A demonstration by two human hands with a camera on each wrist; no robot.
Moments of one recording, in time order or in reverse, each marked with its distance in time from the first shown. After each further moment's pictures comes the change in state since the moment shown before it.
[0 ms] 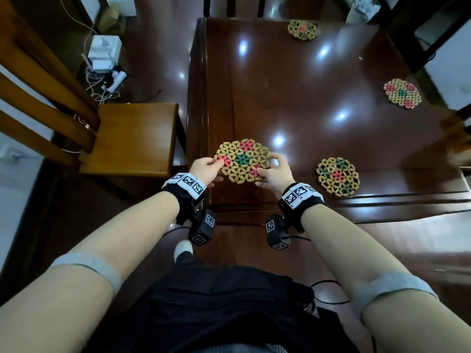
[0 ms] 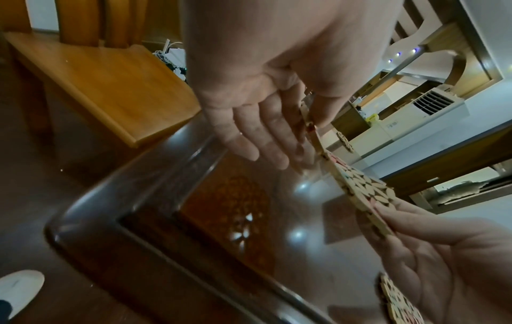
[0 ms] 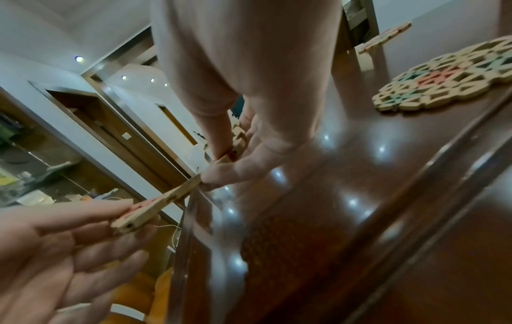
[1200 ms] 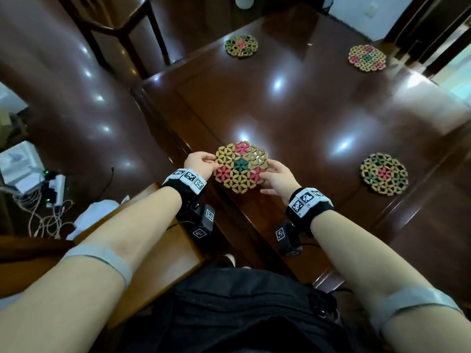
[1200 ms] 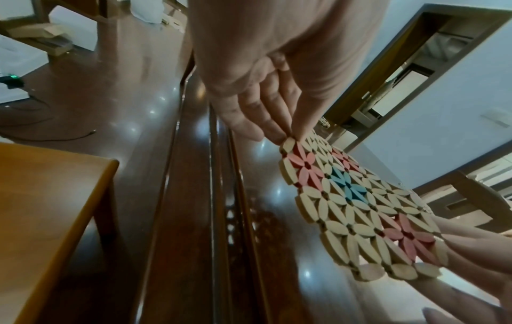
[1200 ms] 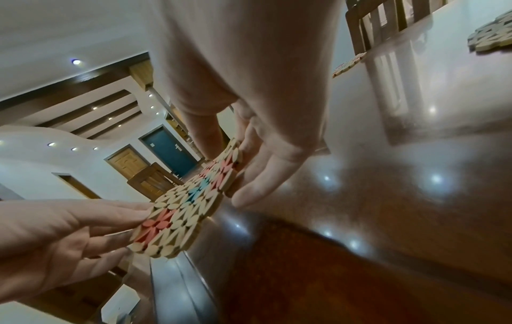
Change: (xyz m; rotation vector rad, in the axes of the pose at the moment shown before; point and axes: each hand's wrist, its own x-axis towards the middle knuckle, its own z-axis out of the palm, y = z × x) left_hand 0.287 0.157 -0.090 0.498 -0.251 0.321; right_hand 0.141 -0.110 0.129 0.227 0.359 0.073
